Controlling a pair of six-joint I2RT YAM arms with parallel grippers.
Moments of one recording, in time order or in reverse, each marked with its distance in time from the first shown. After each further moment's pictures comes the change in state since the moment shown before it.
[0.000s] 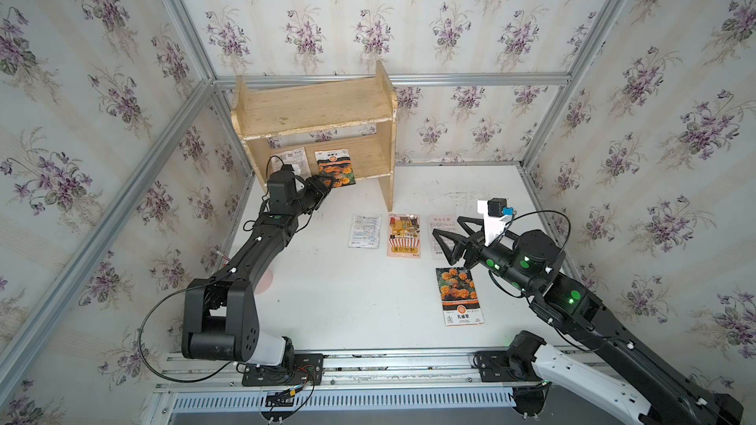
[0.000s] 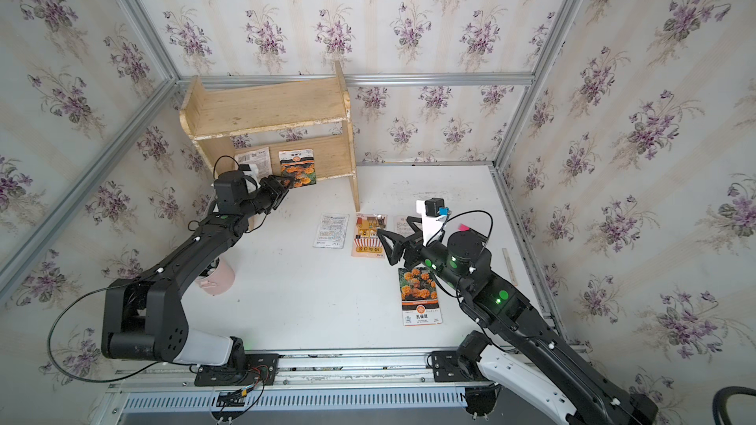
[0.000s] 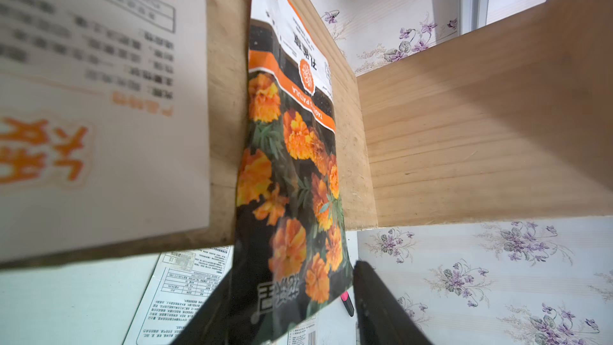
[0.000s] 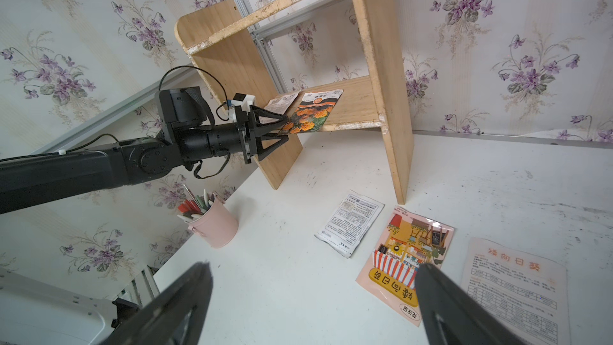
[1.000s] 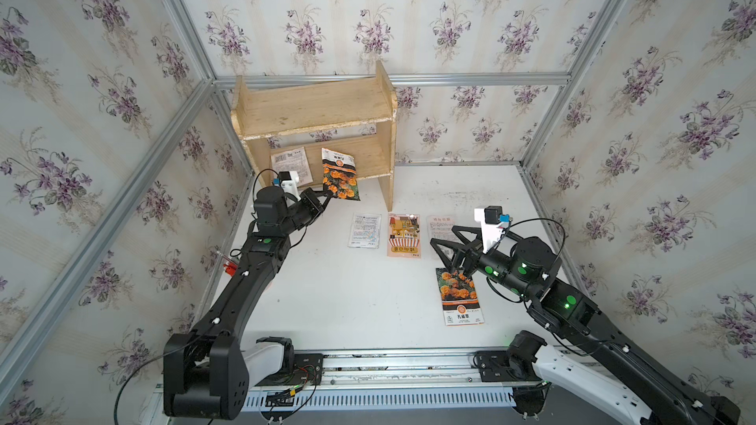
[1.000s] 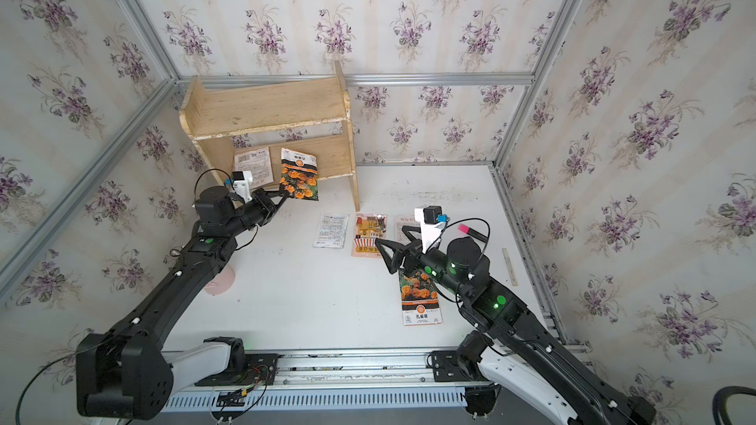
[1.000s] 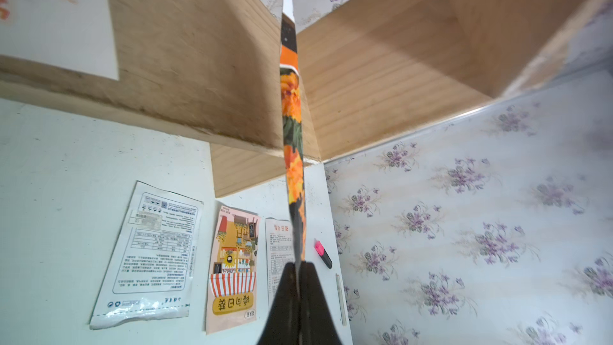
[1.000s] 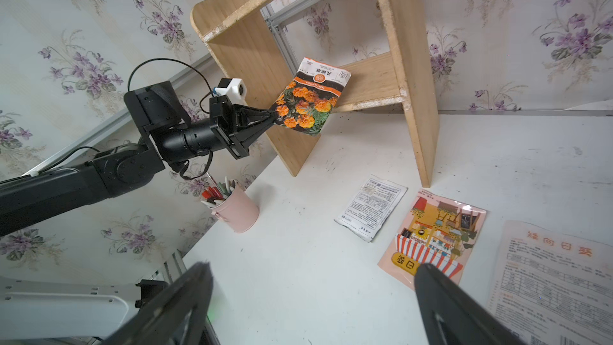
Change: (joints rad) left arm 0.000 -0.312 -0.181 0.016 0.157 0.037; right arm 0.000 -0.038 -0.098 0.066 -0.105 0.080
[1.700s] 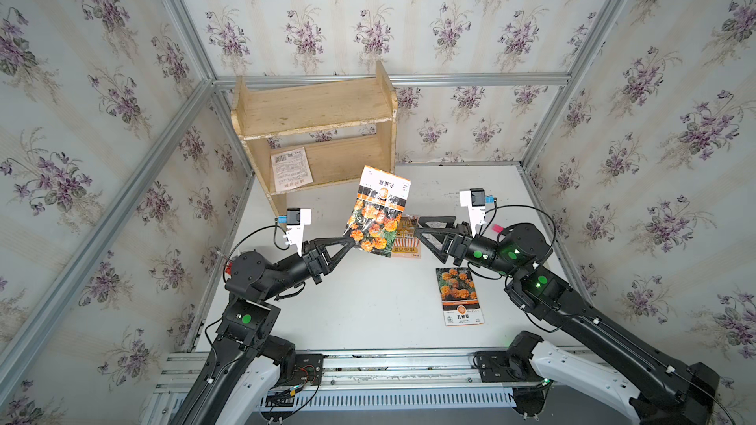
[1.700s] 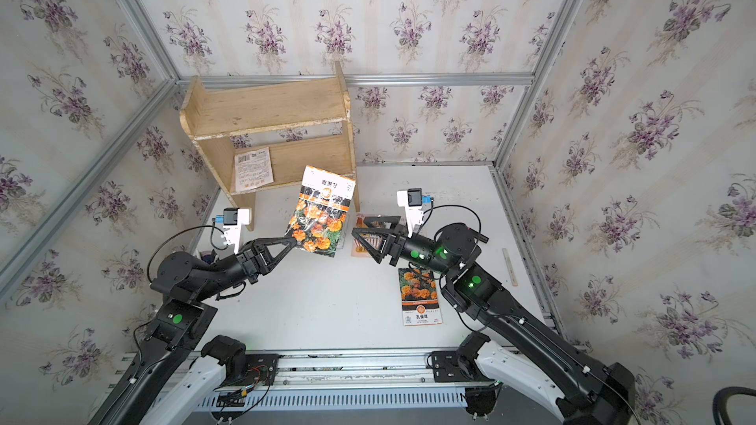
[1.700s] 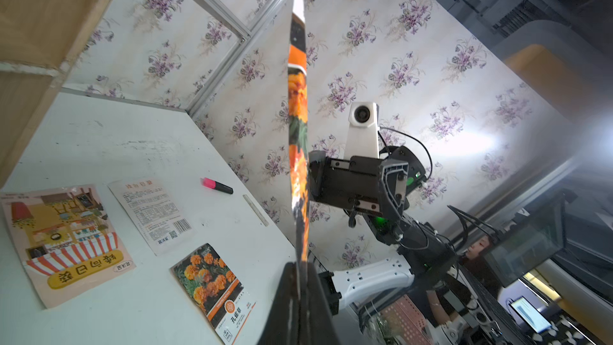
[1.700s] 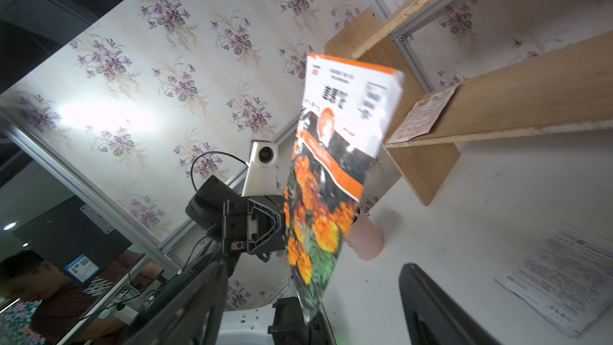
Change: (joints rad) left arm -0.300 -0.604 -0.216 0.013 0.177 0.027; right arm -0.008 0.209 0.056 0.466 -0.366 0.299
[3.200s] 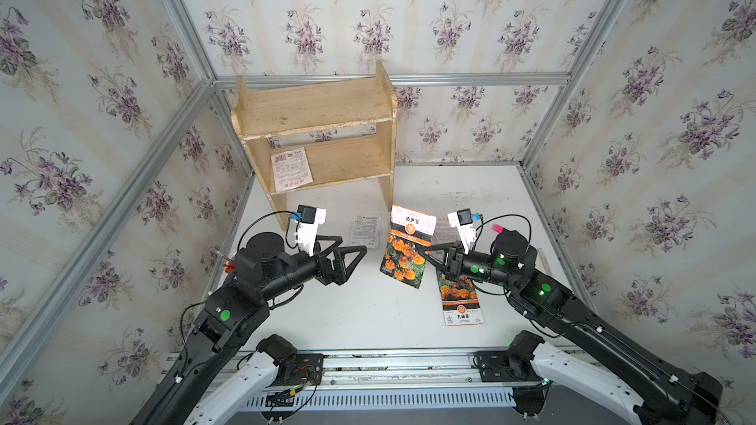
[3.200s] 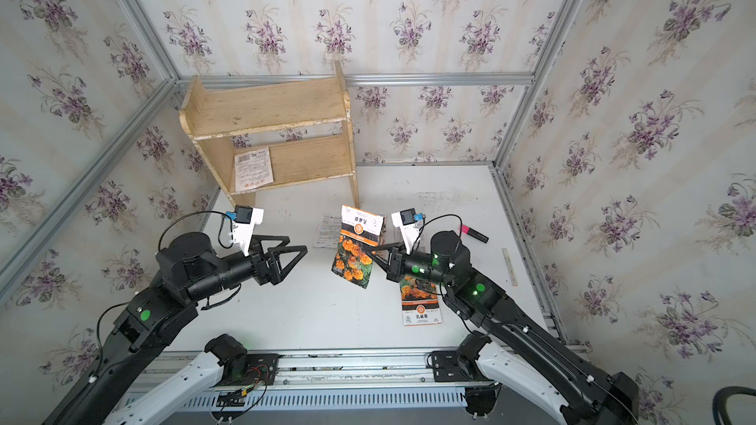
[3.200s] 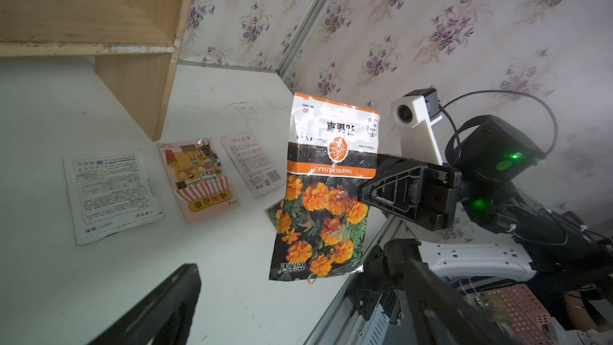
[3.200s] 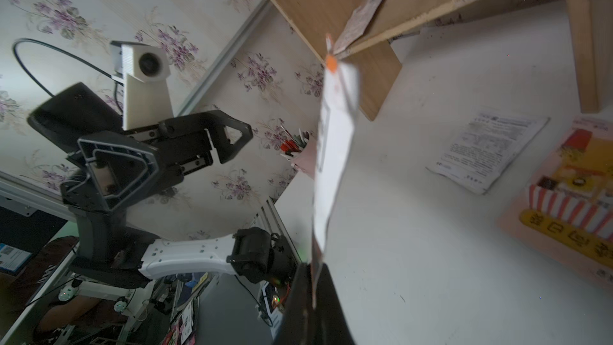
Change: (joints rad) left arm -0.194 0.110 0.353 -0.739 -0.415 0.422; right arm -0.005 -0.099 -0.129 -0.391 0.026 -0.091
